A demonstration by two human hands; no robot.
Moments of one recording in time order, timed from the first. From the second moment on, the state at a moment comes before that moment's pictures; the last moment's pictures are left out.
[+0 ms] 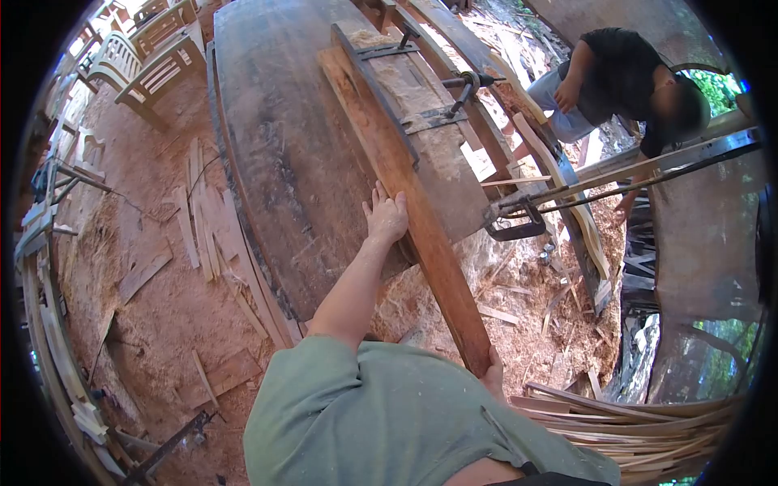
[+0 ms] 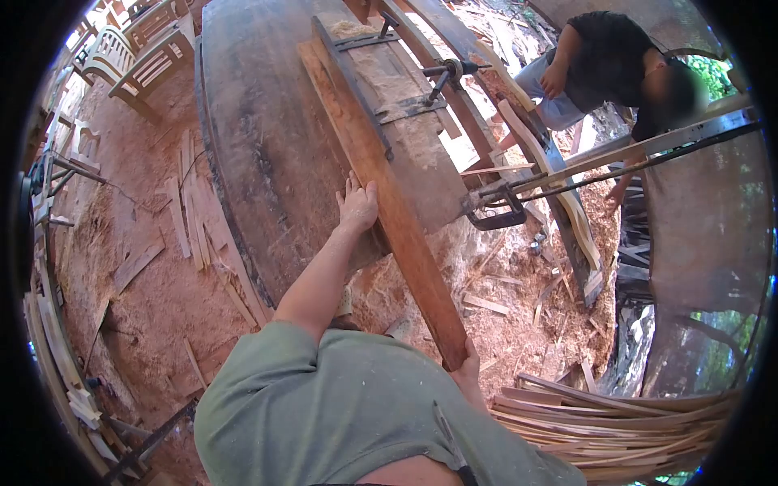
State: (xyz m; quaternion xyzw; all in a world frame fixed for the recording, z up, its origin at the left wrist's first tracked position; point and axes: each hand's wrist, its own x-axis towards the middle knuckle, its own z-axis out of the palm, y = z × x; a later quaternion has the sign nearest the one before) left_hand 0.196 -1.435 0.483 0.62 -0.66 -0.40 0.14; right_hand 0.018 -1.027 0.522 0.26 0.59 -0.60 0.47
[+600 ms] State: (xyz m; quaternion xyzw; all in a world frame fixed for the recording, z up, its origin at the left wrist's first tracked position) left_hand 0.194 -1.446 0.499 0.65 -0.64 -0.37 0.13; right_hand 0.022 -1.047 0.533 0.25 0.62 -0.56 0.49
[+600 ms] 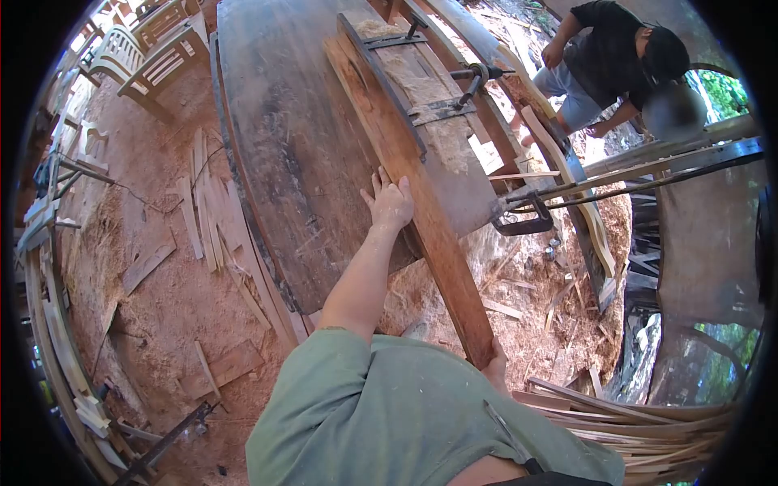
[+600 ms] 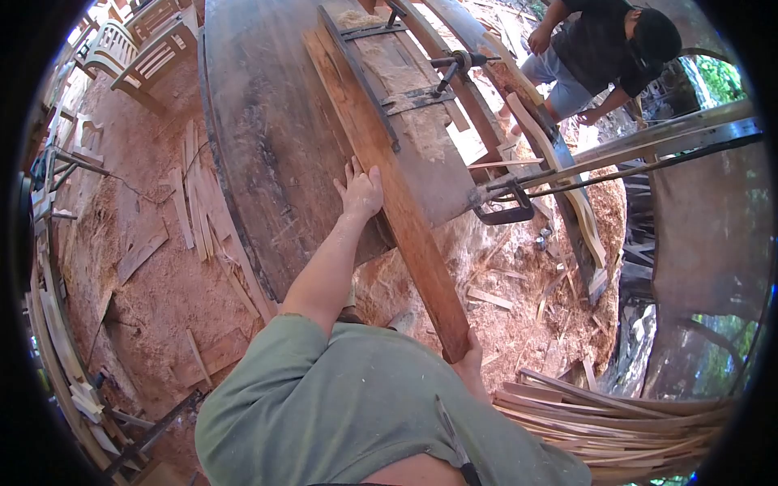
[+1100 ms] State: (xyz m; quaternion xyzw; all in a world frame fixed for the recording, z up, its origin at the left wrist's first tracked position) left_hand 0.198 -1.467 0.495 0.65 -0.64 -0.38 0.16; right_hand 0.022 -1.066 0.526 0.24 0.66 -0.53 0.48
